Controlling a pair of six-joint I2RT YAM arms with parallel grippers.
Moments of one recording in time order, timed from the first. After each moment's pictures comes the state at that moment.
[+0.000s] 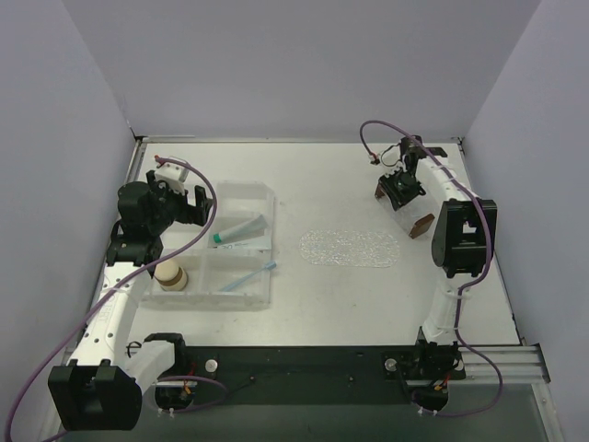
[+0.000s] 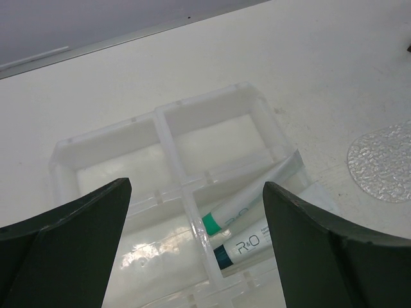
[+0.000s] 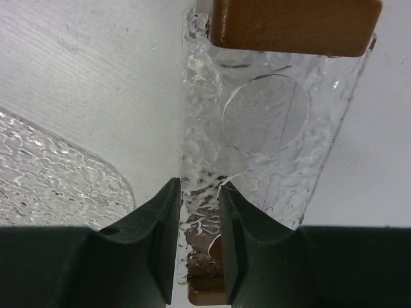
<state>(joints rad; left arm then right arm) -0.02 1.01 0.85 -0.14 0.34 0.10 0.05 2.04 1.65 -0.85 -0.06 -0.58</state>
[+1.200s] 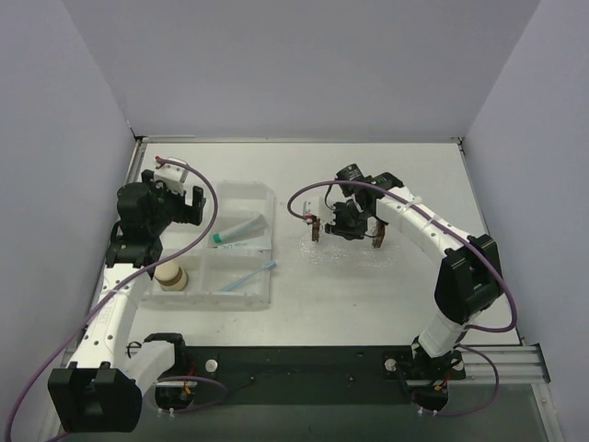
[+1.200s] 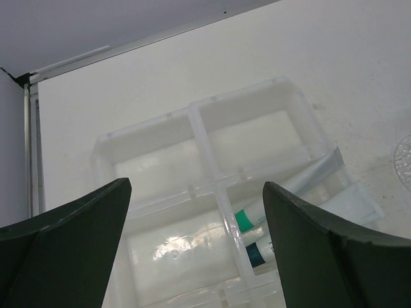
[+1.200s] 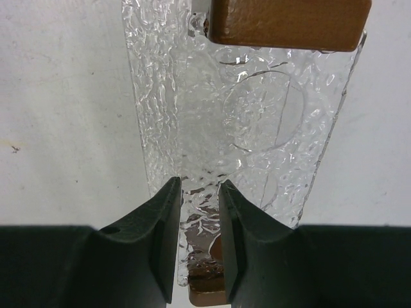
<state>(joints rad) -0.02 1.00 0.85 -0.14 0.24 0.17 0.52 1.68 1.39 -0.95 -0.14 -0.99</state>
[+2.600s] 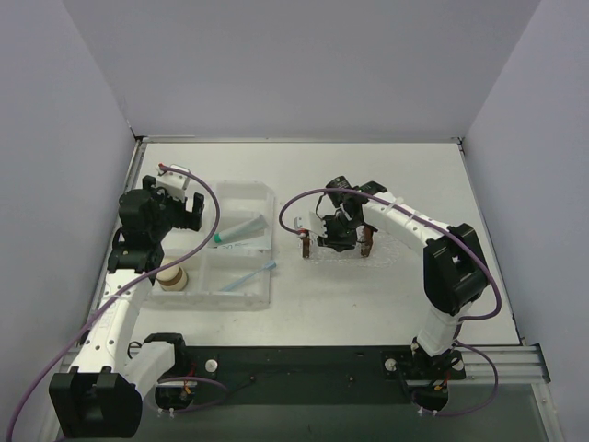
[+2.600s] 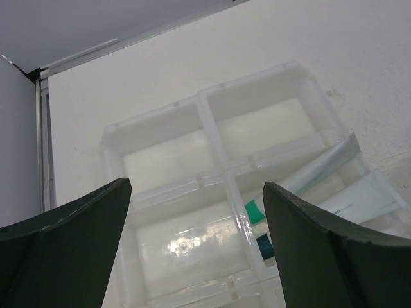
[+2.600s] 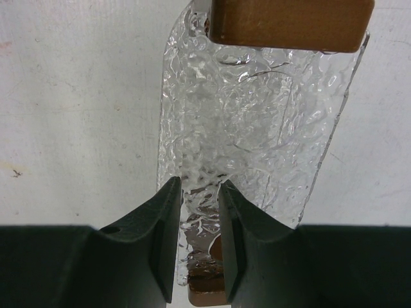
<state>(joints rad) -0.02 0.96 0.79 -0.12 0.21 0.23 0.56 1.77 1.30 -0.87 -0.24 -1.10</state>
